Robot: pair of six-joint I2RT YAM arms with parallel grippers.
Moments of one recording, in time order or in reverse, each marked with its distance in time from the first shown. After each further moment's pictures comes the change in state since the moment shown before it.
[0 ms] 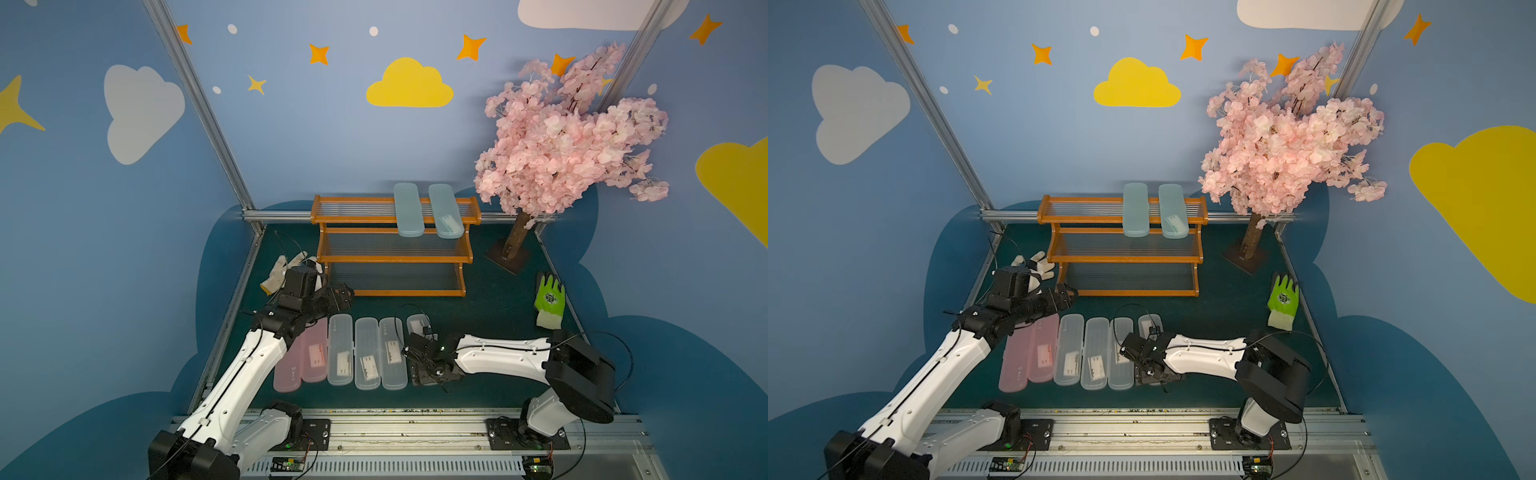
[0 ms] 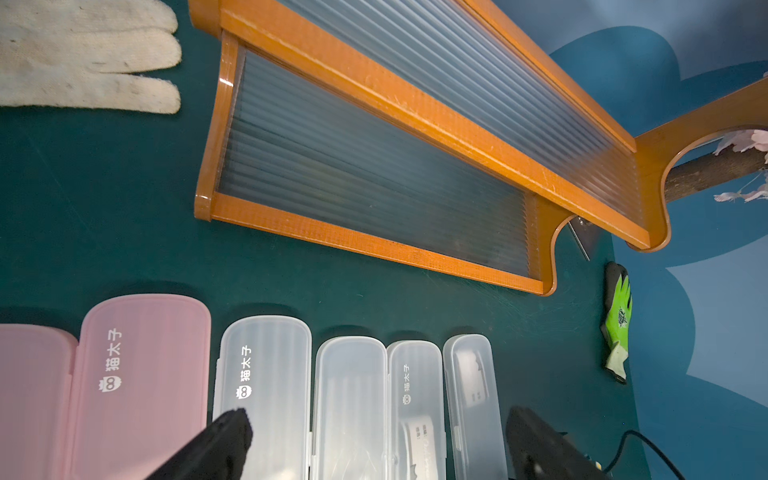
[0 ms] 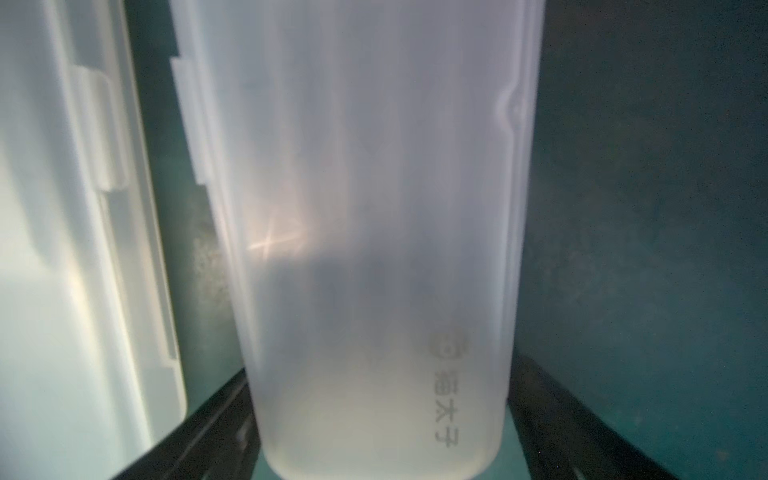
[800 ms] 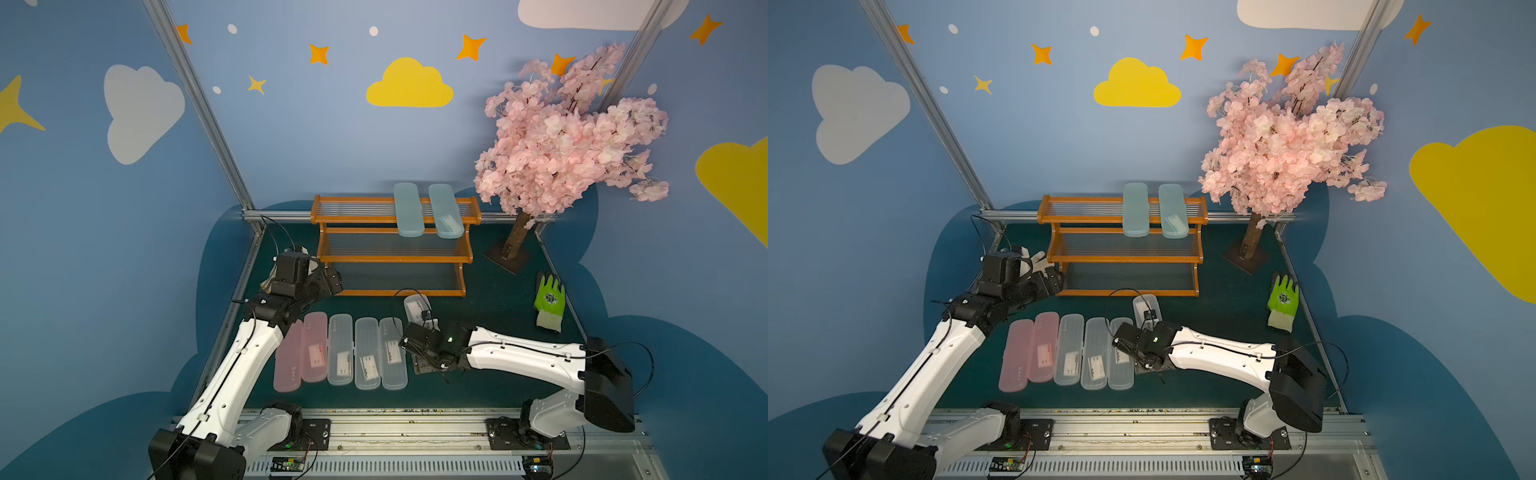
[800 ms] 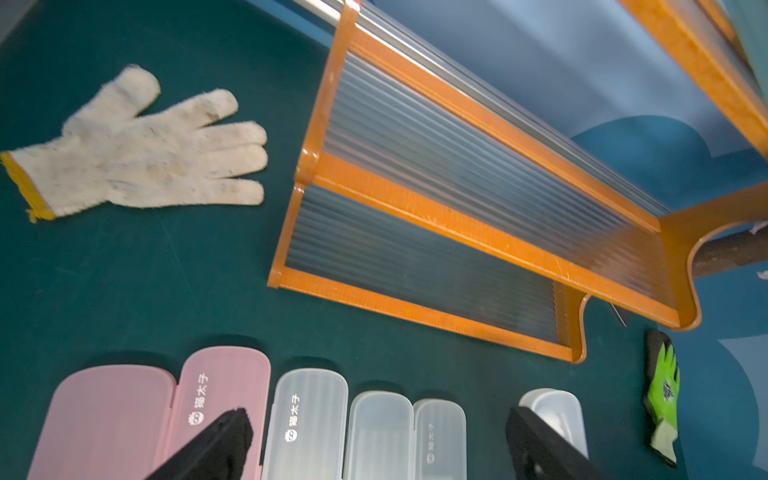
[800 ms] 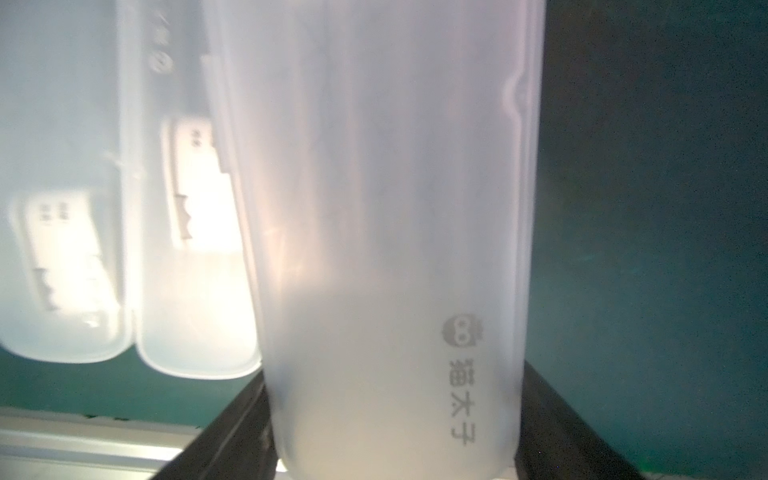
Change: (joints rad) left arm 0.071 0.060 0.163 -0.059 -0.140 0.039; right arm 0.023 -0.102 0.249 -0.261 0.146 -0.027
